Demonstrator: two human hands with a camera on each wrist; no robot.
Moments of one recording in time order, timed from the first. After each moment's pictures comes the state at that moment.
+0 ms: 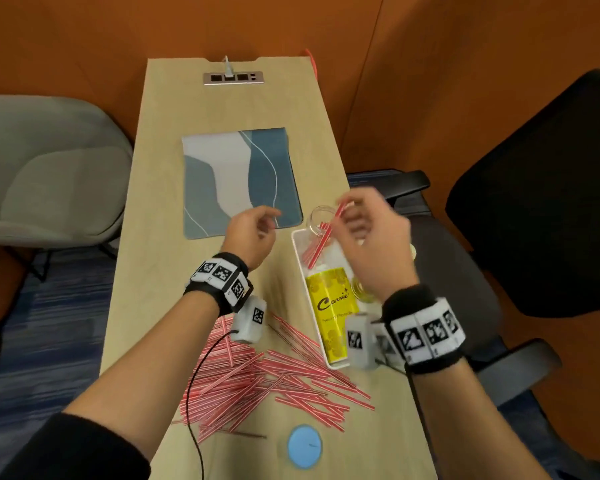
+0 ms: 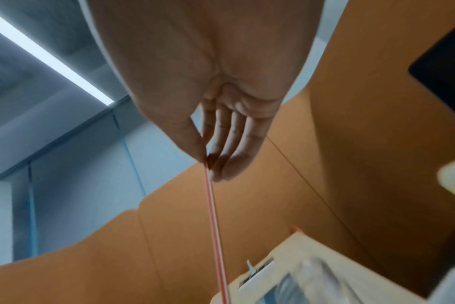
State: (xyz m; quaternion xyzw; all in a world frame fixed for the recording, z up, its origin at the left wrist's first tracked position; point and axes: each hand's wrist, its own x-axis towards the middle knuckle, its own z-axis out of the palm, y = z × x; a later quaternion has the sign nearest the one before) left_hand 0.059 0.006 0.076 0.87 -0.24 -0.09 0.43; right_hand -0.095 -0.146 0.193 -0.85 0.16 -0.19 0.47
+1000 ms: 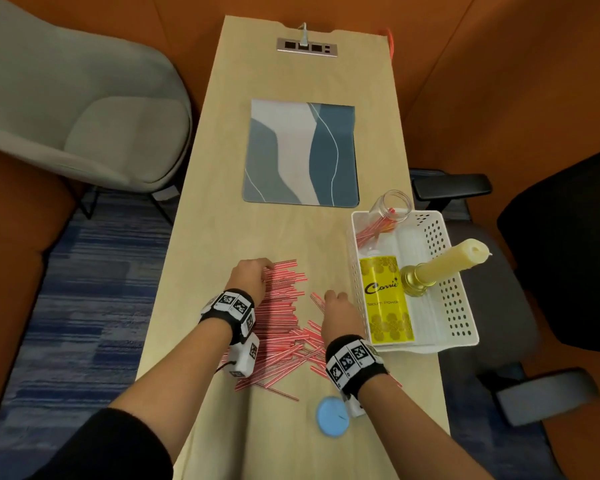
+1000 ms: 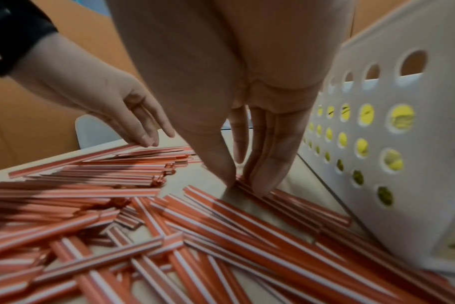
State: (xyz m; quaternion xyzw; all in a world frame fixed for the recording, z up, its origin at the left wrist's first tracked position) left_hand -0.005 0.138 -0.014 0.94 -0.12 -0.21 0.26; right_hand -0.120 -0.027 0.004 -0.95 0.20 0.22 0.11
